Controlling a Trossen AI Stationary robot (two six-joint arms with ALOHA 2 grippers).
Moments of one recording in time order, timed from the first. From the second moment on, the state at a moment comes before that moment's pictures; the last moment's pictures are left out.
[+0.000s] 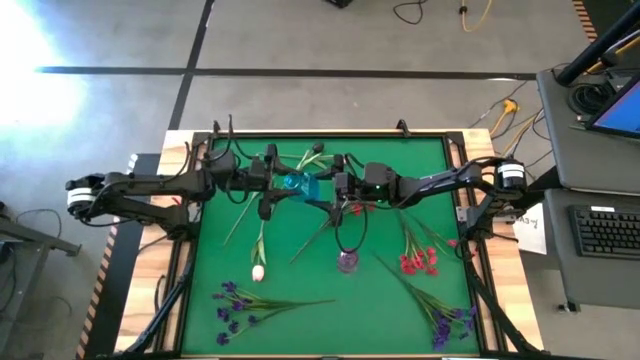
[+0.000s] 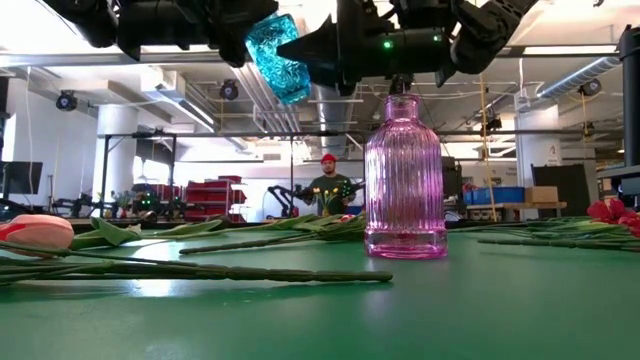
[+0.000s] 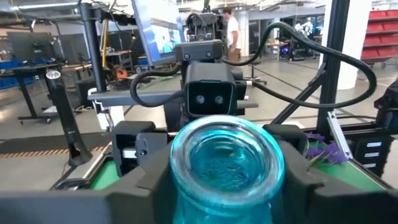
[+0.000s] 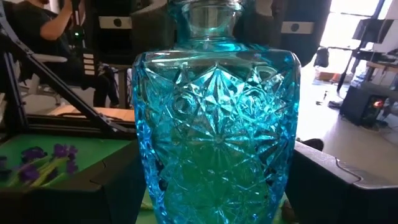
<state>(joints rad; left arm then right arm) 0.26 1.11 0.62 0.52 0.30 0.07 -0.12 1.70 0.94 0.77 -0.10 -0.12</state>
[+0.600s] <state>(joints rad) 0.26 1.11 0.62 0.28 0.19 0.04 -0.14 1.64 0.94 0.51 -0.05 0.00</state>
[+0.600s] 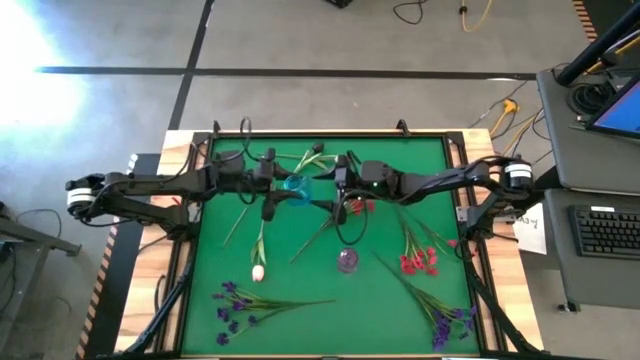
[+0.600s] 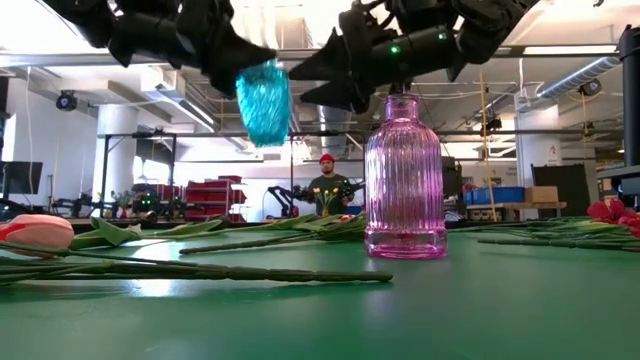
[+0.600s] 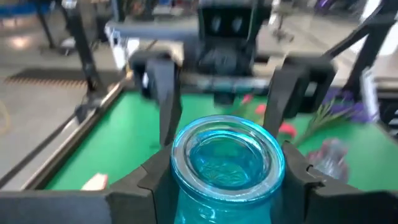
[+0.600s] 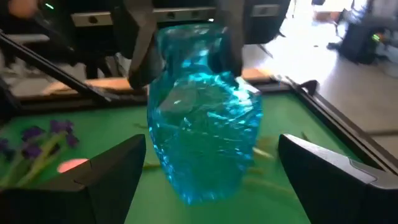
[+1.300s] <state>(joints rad) 0.26 1.42 0.55 0.50 0.17 0.01 -0.14 1.56 0.94 0.37 0.03 -0.01</state>
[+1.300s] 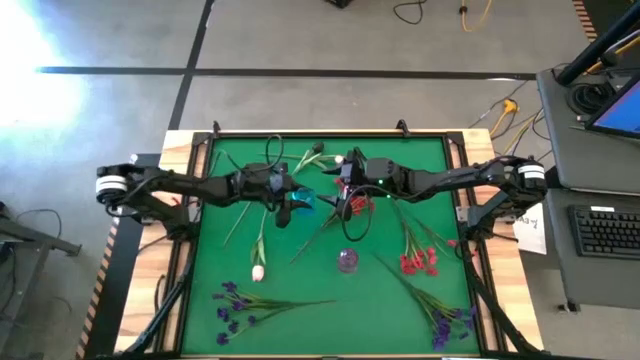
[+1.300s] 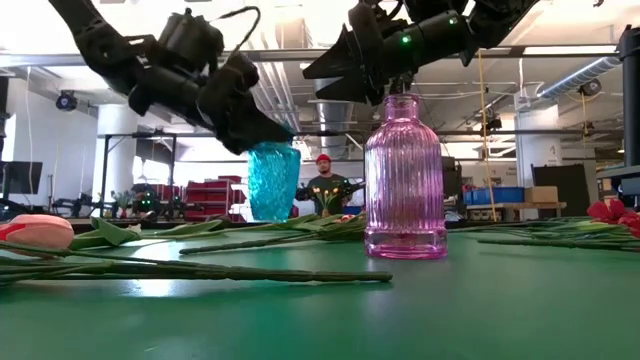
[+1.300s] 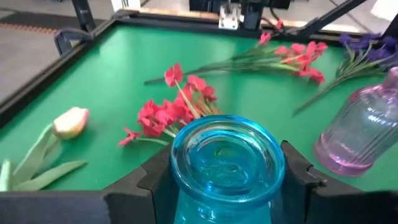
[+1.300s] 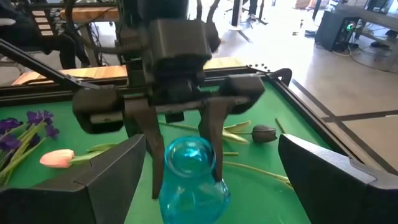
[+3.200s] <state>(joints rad) 0.39 1.01 0.62 0.01 -0.17 0.07 -0.14 1.56 0.94 0.35 0.03 0.01</state>
